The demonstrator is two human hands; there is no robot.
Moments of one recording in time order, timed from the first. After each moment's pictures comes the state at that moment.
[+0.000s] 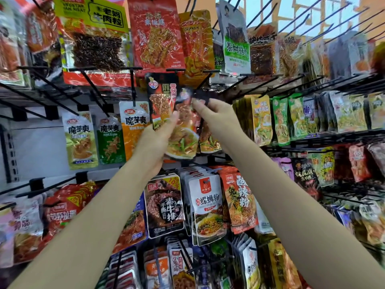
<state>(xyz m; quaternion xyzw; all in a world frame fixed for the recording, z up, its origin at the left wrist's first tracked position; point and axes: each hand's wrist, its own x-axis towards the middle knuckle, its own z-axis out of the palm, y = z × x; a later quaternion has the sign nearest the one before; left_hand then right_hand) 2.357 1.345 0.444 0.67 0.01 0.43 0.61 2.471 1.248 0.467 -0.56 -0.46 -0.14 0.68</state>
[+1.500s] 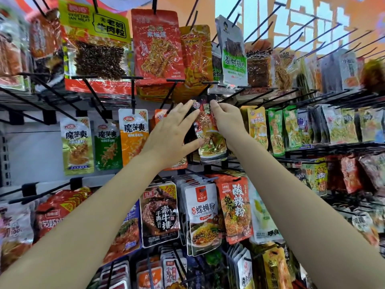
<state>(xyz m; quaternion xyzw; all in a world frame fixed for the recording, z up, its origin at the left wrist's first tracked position) 2.390 1.374 0.464 0.88 -0.01 0.45 -0.15 2.502 1.242 0.489 -0.61 -0.39 -0.20 0.66</state>
